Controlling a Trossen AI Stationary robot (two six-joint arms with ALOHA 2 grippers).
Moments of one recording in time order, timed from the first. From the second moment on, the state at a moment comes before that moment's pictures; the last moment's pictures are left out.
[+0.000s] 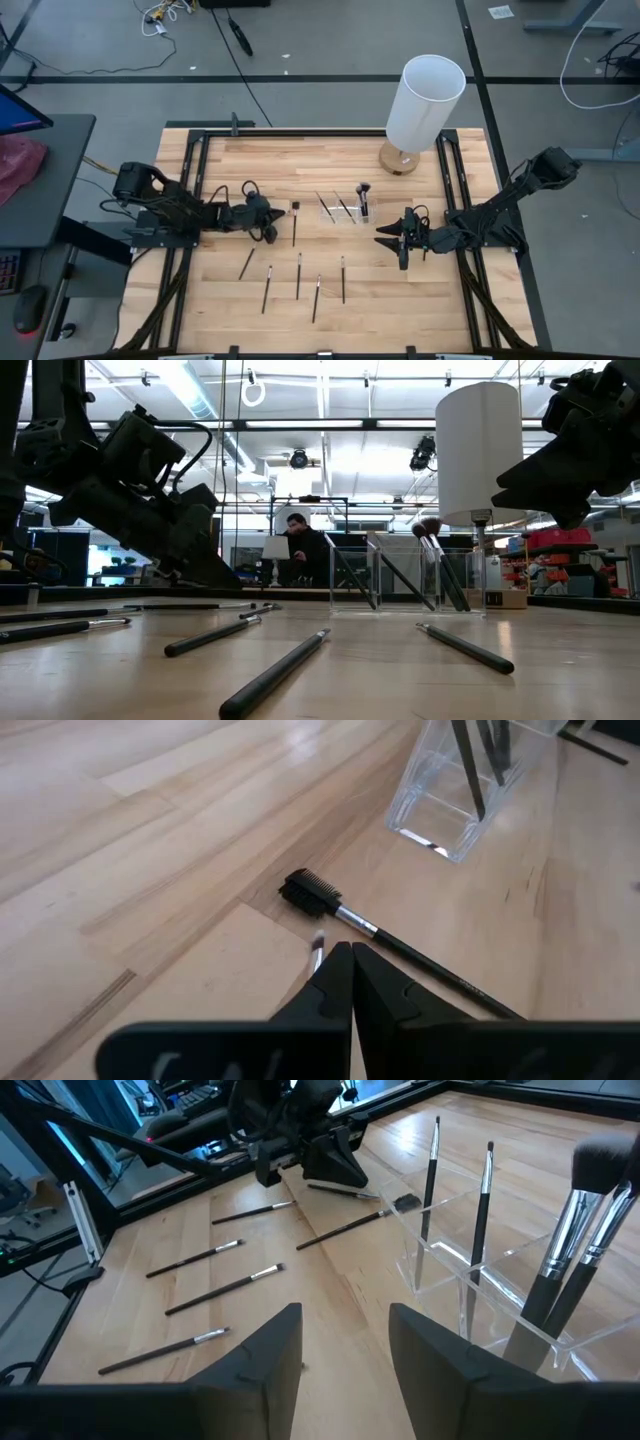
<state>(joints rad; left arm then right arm) -0.05 1.61 0.20 0.87 -0.41 -0.47 0.54 1.09 0.20 0.54 0.66 0.56</state>
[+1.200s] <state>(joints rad) -0.12 1.60 0.13 0.83 -0.55 -0.41 0.54 1.09 0.20 0.54 0.66 0.56</state>
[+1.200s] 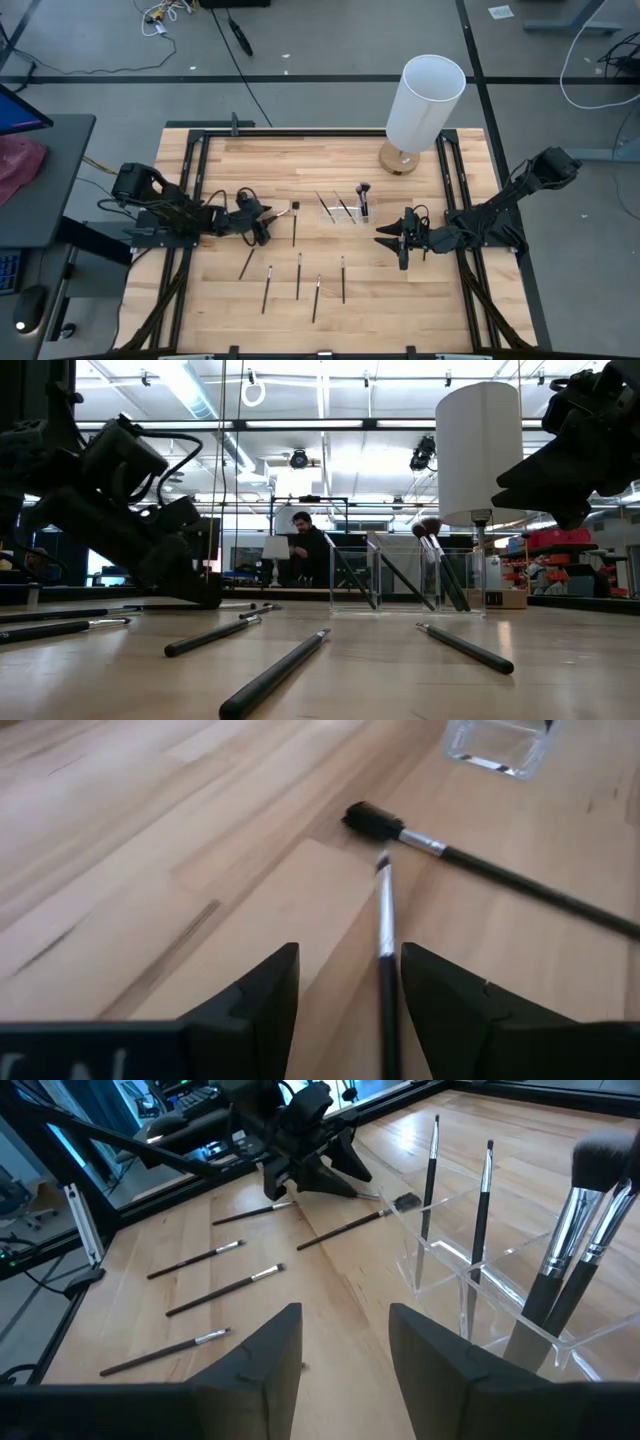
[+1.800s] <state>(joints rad) -0.12 1.81 0.12 1.10 -0.61 -0.43 0.54 1.09 0.20 0.54 0.66 0.56</state>
